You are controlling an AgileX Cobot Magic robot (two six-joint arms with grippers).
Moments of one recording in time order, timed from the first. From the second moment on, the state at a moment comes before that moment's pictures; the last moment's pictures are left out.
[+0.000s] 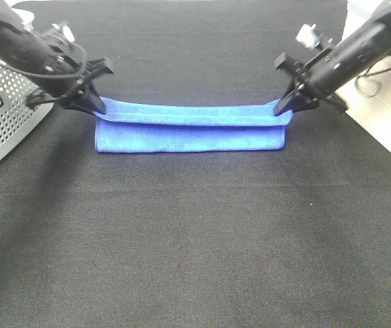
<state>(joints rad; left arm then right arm) -0.12 2.27 -1.71 -0.61 0.73 0.21 0.01 2.41 -1.91 0.69 1.01 -0.33</state>
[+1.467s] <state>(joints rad) -0.12 2.39 -1.79 -0.54 0.75 0.13 0.01 2.48 -2.07 0.59 1.20 -0.25</state>
